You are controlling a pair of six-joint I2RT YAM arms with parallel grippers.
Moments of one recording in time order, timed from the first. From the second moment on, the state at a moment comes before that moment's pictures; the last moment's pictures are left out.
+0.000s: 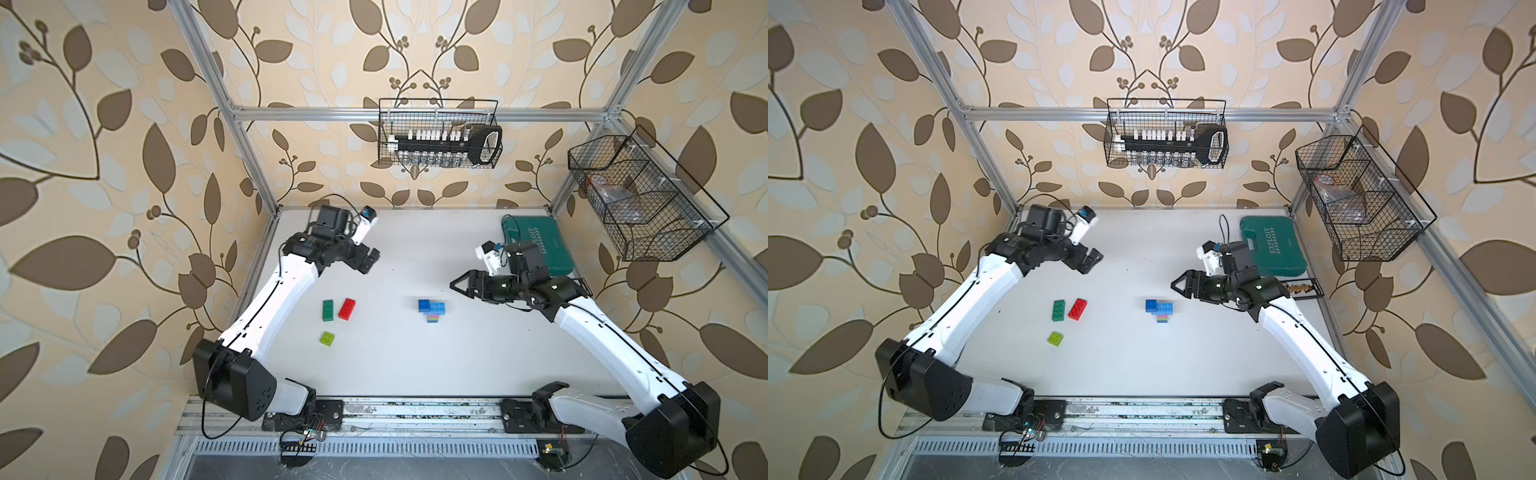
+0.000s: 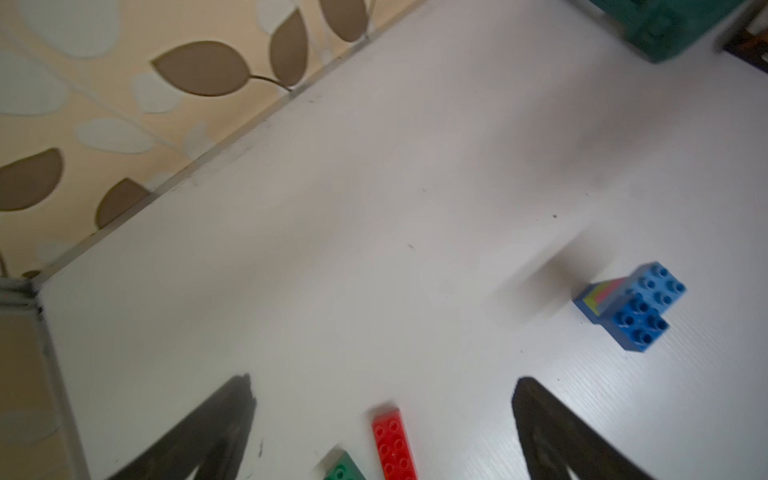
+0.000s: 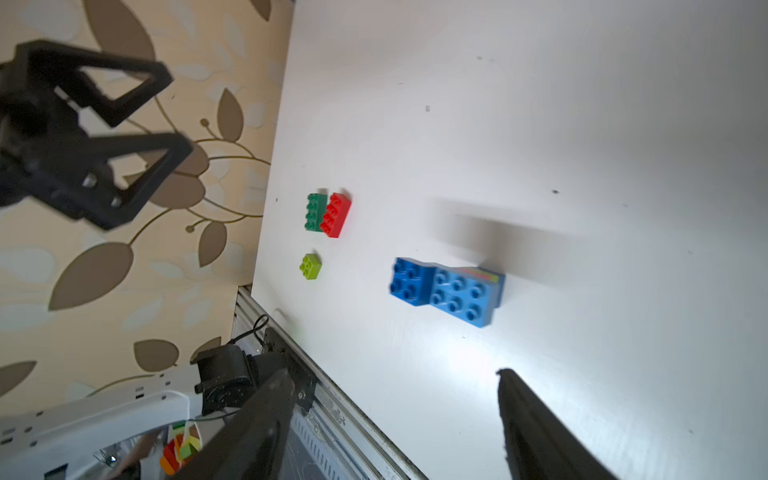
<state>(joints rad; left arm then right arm) -0.30 1.38 1.38 -0.76 0.14 0.25 0.44 1.17 1.05 -0.65 -0.43 0.56</state>
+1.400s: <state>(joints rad) 0.11 1.11 0.87 -0.54 0.01 -0.22 0.99 2.66 2.46 -0.90 0.10 0.67</state>
